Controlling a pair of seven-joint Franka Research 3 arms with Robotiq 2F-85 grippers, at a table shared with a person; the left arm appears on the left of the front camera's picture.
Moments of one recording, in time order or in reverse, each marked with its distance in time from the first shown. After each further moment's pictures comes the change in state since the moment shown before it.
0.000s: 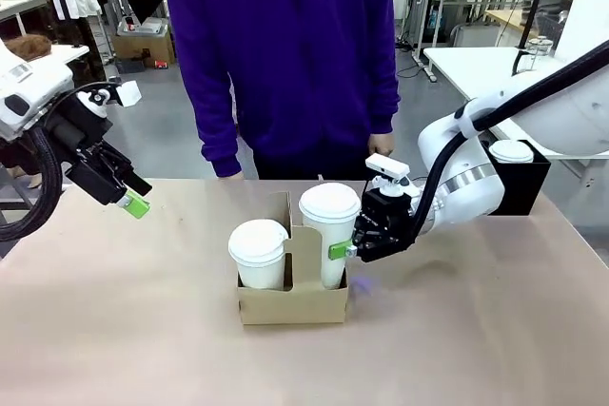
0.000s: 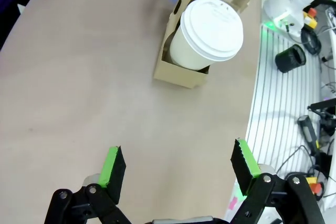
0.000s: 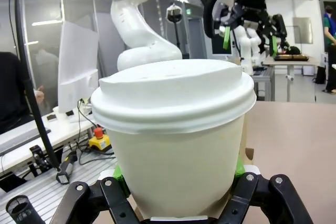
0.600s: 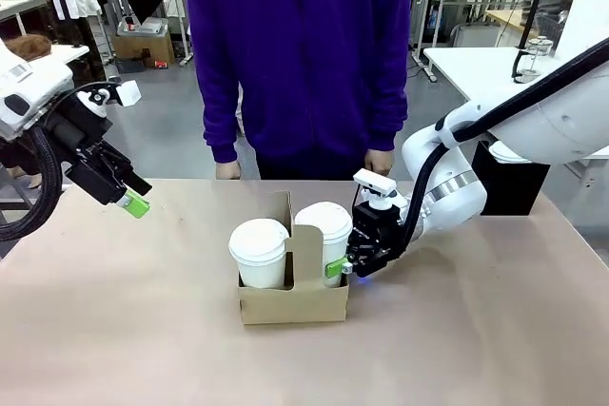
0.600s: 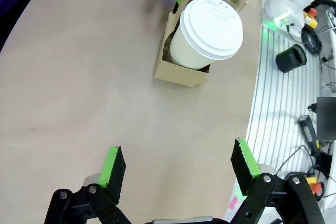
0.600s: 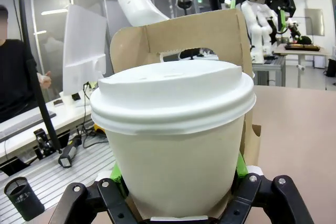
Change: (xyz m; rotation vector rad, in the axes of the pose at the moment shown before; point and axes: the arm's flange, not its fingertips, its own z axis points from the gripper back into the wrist) left arm 0.000 0.000 0.000 0.002 0.001 0.000; right arm -0.025 -0.014 -0.002 0.054 0.051 -0.002
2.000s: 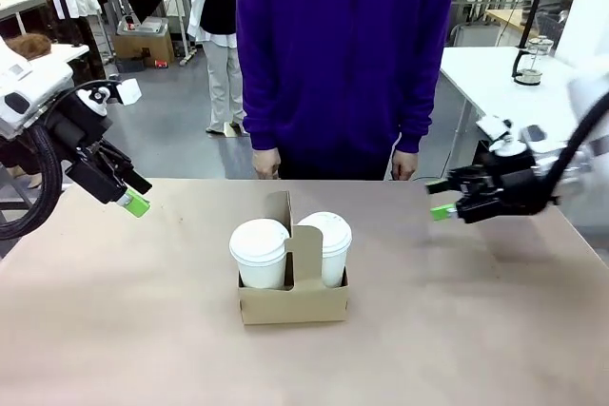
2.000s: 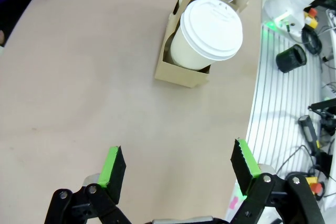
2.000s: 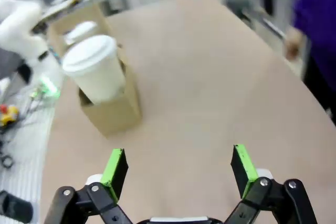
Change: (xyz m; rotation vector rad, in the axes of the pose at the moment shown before) left arm 0.002 0.000 0.001 0.003 0.001 -0.003; right arm 0.117 0.166 0.173 -0.883 0.369 -0.204
